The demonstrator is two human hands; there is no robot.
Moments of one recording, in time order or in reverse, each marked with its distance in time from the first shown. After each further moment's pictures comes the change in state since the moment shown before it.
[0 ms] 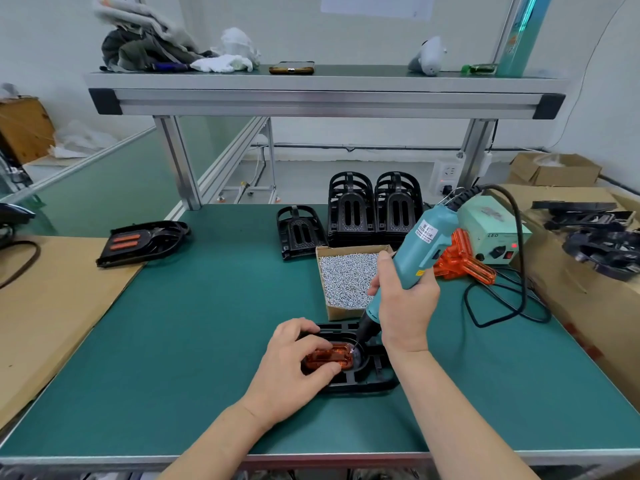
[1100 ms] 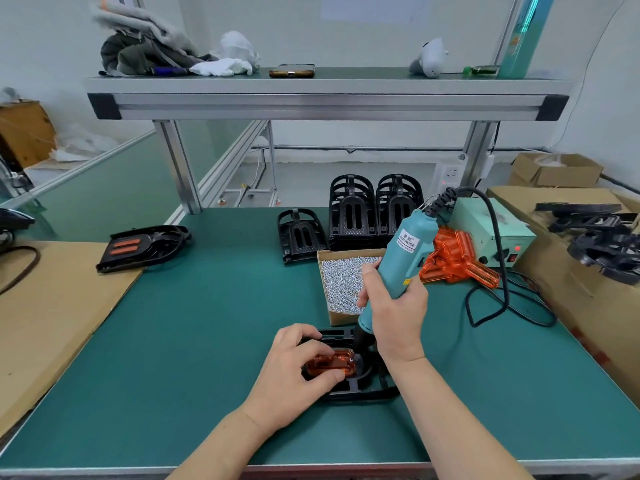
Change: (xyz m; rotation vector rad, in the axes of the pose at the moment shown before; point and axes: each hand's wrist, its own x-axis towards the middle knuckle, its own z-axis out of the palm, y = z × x) left_hand 0.003 0.003 -0.005 -0.002 -0.011 0.032; right_hand -0.007 -0.001 0.005 -0.024 -0.144 -0.024
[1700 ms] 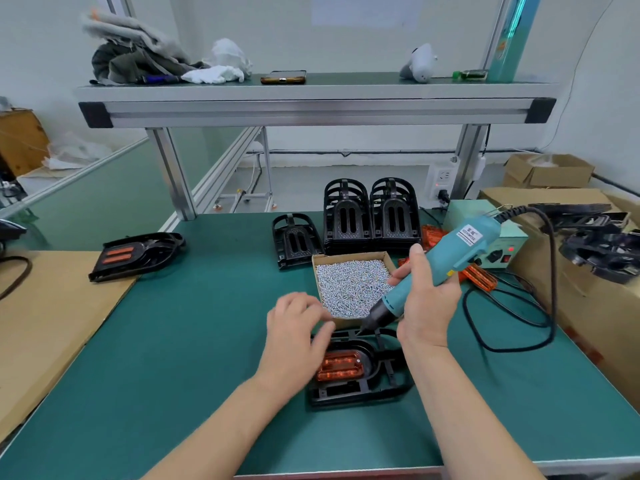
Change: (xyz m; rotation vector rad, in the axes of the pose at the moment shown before) left_hand 0.047 0.011 -0.001 0.231 0.183 0.061; right_hand 0.034 -0.005 -0.020 0.272 0.301 0.183
